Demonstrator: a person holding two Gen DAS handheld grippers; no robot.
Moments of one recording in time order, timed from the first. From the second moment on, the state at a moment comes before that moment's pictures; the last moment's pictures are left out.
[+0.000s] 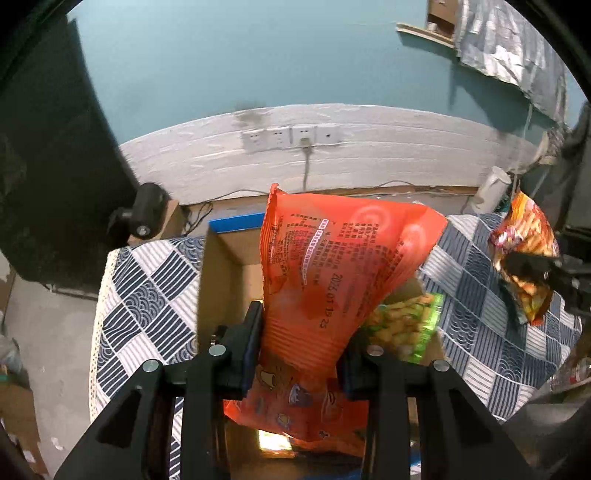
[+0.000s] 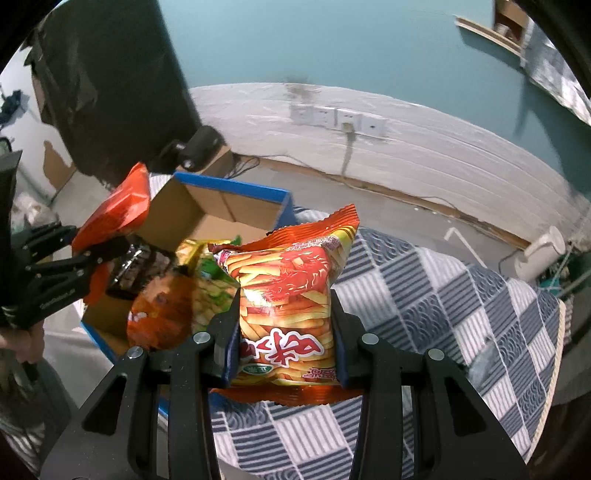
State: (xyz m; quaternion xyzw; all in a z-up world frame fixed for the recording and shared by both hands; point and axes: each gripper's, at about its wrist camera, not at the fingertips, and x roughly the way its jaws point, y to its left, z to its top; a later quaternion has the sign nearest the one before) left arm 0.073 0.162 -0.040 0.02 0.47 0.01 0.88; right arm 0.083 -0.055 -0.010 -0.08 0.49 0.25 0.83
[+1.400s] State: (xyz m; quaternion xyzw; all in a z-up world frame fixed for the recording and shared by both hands) left arm 0.113 0.201 -0.072 -0.03 0.51 0.05 0.86; right arm 0.134 -0.005 -0.030 -0.11 0.52 0.26 0.81
